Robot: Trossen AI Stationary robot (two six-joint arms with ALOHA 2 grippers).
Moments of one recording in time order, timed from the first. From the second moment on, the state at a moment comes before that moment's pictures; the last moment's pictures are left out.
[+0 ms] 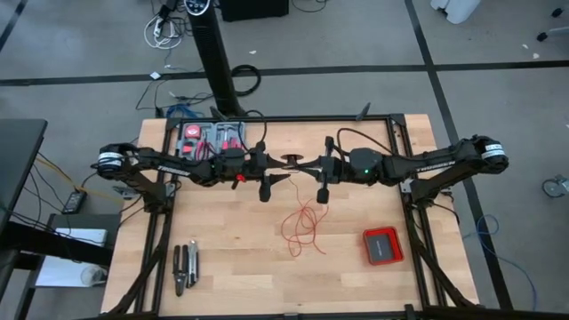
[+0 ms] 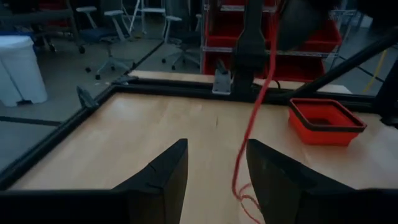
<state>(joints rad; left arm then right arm) 0.15 1.52 0.69 0.70 0.03 -0.04 0.05 1.26 0.85 0.29 0.27 -0.23</state>
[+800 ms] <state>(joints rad) 0.15 1.38 0.69 0.50 -0.08 0.11 0.06 1.25 0.85 0.19 0.28 -0.19</state>
